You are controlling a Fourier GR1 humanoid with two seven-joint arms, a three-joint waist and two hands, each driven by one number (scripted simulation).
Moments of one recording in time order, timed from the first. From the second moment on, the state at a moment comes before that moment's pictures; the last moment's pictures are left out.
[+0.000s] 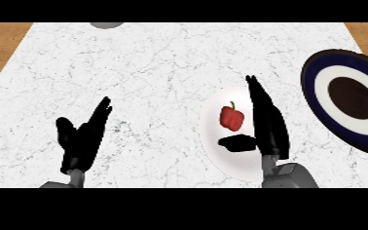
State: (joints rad) left arm 0.00 0.24 -0.20 -1.46 0.24 0.18 0.17; right arm -0.16 -0.10 0.34 -1.61 0.78 -0.21 0.56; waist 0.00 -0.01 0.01
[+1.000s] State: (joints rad) left arm 0.00 0.19 -0.15 -1.47 0.19 0.13 0.20; right arm -0.28 -0.04 0.31 -1.31 0.90 -0.21 0.43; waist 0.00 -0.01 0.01
